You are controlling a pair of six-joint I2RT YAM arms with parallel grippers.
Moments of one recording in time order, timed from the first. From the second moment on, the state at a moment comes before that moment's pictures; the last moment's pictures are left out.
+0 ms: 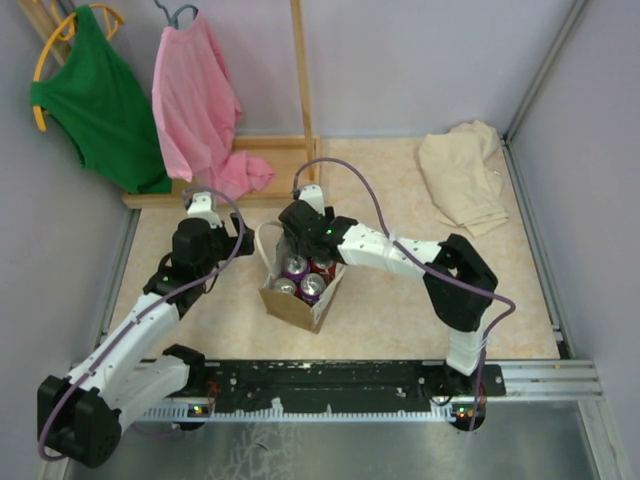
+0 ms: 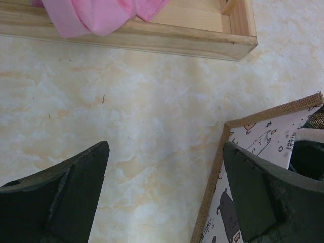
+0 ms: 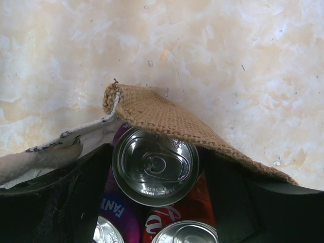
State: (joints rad) left arm -0.38 0.90 0.60 -0.09 -0.21 -0.35; right arm 0.95 1.84 1.40 -0.43 0.45 0.55
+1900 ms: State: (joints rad) left arm -0.38 0.93 0.60 -0.09 -0.21 -0.35; right arm 0.99 1.82 1.29 -0.29 0.63 0.51
